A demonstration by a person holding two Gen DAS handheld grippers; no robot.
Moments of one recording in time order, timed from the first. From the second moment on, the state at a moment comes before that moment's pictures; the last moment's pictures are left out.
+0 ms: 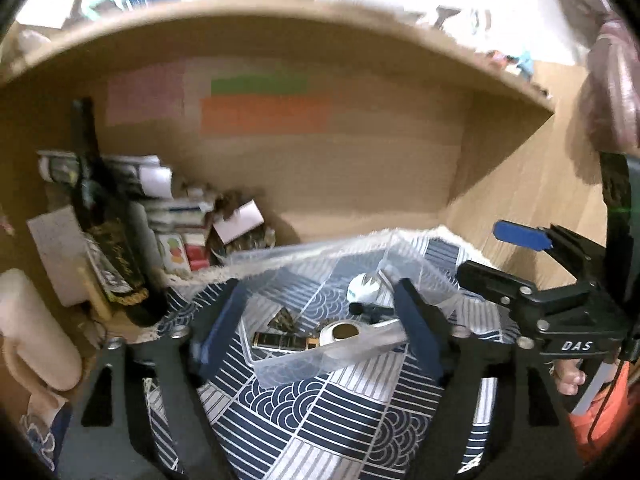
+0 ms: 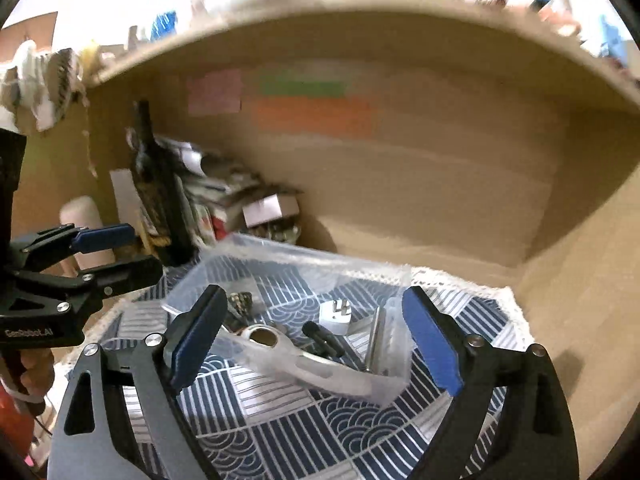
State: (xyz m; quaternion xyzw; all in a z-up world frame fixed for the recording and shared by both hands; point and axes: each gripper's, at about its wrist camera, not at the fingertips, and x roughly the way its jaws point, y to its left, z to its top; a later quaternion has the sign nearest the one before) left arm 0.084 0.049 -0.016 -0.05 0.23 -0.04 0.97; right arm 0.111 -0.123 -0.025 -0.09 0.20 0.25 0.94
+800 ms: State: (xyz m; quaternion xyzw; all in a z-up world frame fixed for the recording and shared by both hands) left arm -0.003 0.031 0.013 -0.05 0.14 -0.02 0.99; right arm 0.023 -0.152 -0.005 -0.06 0.11 0.24 0.96
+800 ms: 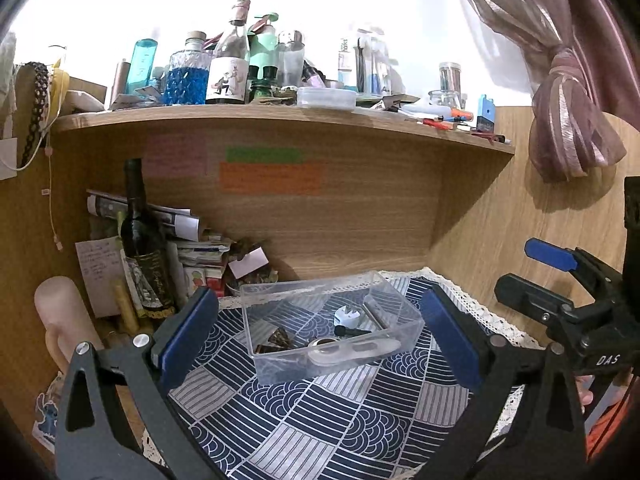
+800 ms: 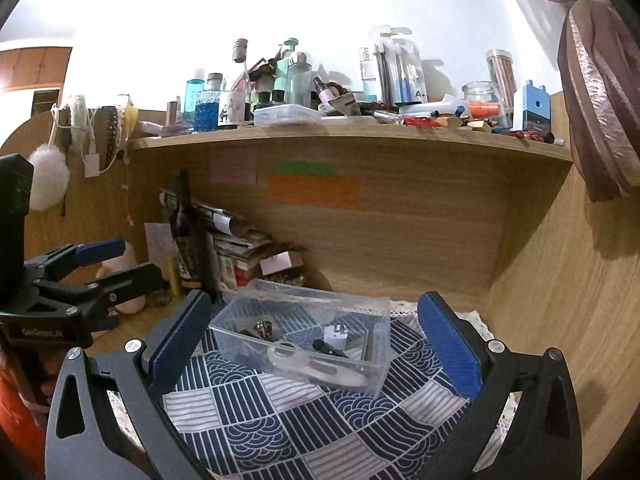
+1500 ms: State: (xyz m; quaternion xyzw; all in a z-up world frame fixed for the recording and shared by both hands) left arm 0.003 0.027 0.012 -0.04 0.14 -0.02 0.99; right arm 0.029 -0.154 -0.008 -0.04 0.12 0.24 0.96
